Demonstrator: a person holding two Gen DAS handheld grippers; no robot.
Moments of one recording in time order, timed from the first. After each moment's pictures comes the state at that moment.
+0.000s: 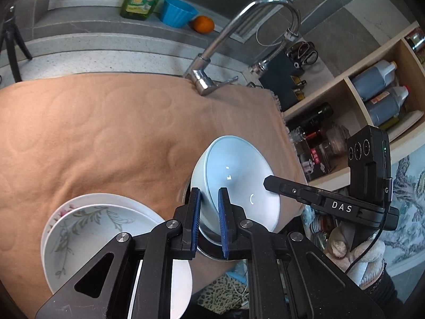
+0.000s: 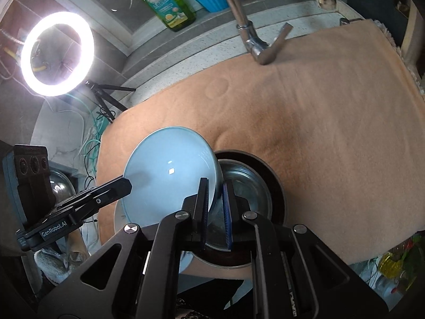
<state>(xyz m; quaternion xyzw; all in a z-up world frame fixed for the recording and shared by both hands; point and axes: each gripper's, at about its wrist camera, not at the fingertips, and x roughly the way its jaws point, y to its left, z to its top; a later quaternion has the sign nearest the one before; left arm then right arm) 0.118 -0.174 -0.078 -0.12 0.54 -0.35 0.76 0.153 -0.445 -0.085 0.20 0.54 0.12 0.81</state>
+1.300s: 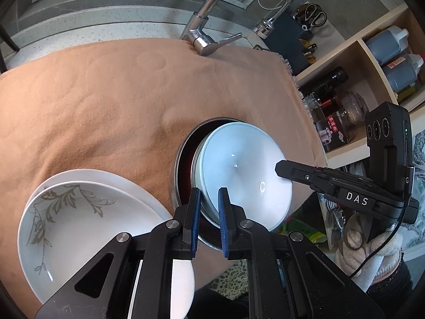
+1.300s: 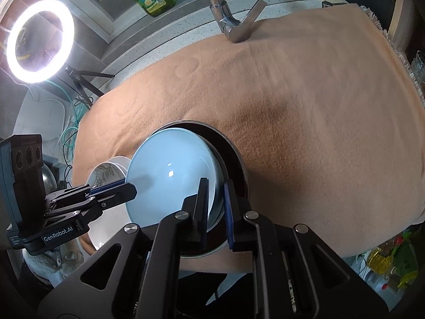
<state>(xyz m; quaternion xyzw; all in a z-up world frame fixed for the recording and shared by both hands) 0.102 -0.210 -0.114 -0.06 0.58 -0.34 0.74 0.138 -0.459 -0.120 0.17 0.56 0.09 0.80</state>
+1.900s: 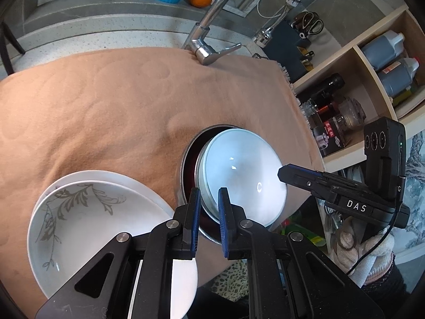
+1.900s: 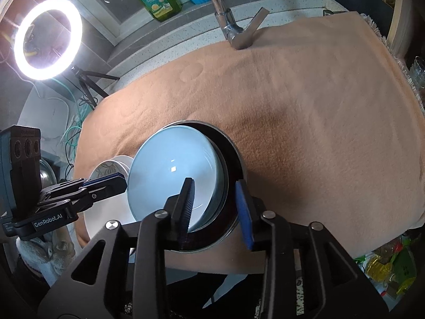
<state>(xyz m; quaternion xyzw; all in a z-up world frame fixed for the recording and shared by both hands) 0.099 -0.194 -0.102 -0.07 0.57 -0.34 0.75 0.123 -0.461 -0.111 0.17 0.54 0.10 0.82</state>
